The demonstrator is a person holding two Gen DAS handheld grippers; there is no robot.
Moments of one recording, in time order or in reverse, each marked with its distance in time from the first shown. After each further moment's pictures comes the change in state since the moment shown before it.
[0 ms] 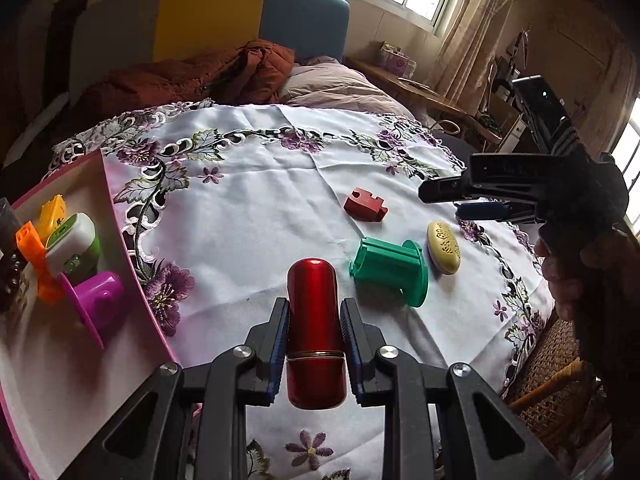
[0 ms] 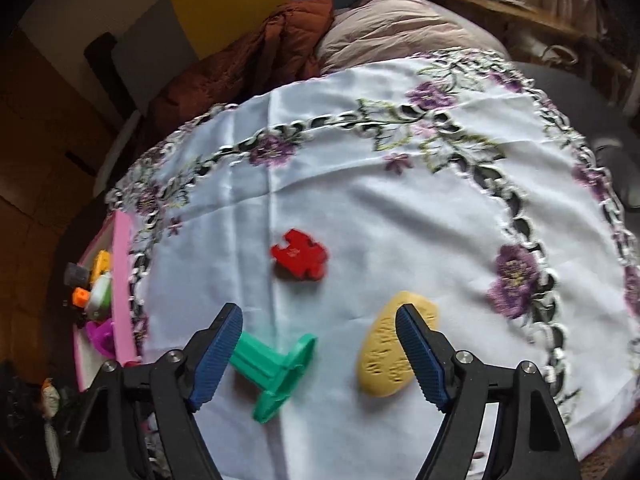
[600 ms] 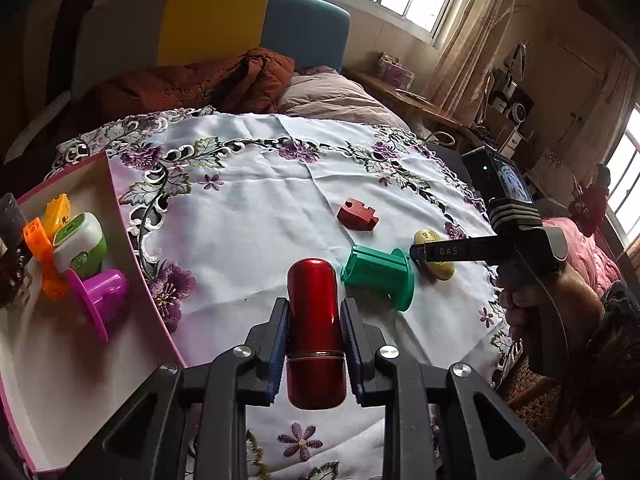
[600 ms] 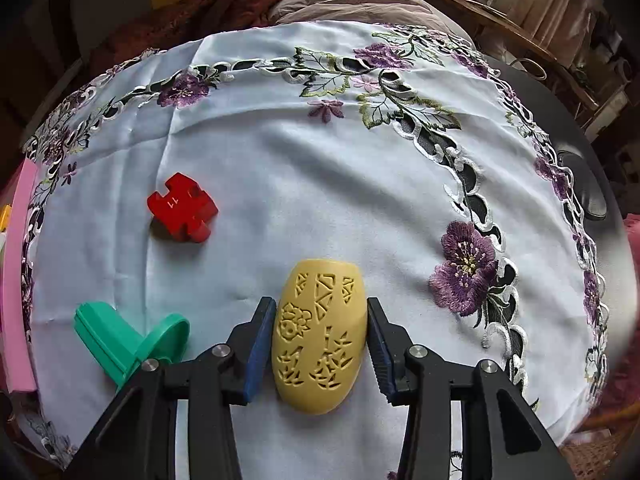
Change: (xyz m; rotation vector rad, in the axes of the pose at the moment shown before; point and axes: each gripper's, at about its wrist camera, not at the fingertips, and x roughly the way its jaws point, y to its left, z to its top) left arm -0.015 -0.001 -0.002 -0.024 -0.032 -0.021; right arm 0.051 -0.024 -0.015 -0.086 0.085 -0.245
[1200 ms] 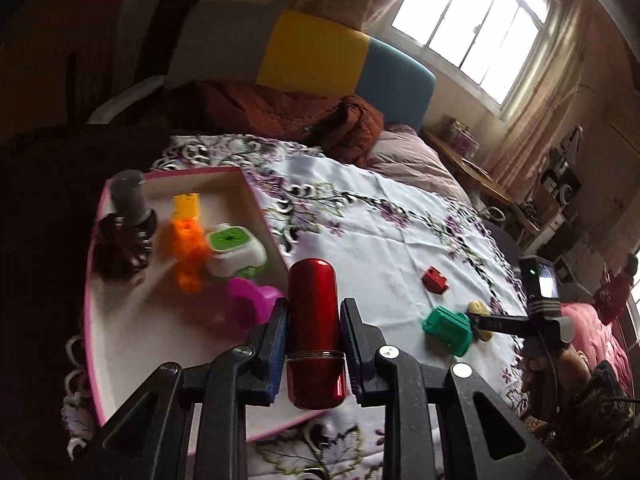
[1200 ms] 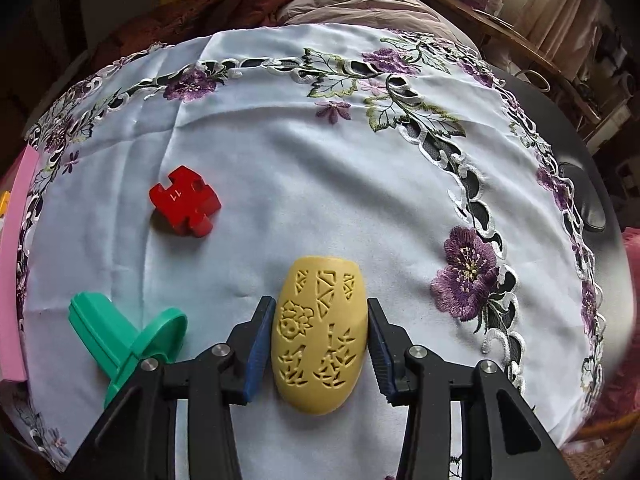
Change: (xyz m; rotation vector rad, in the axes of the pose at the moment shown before) left arm -0.079 0.106 0.000 -0.274 -0.149 0.154; right arm 0.000 0.004 -0.003 -0.046 -0.023 -0.022
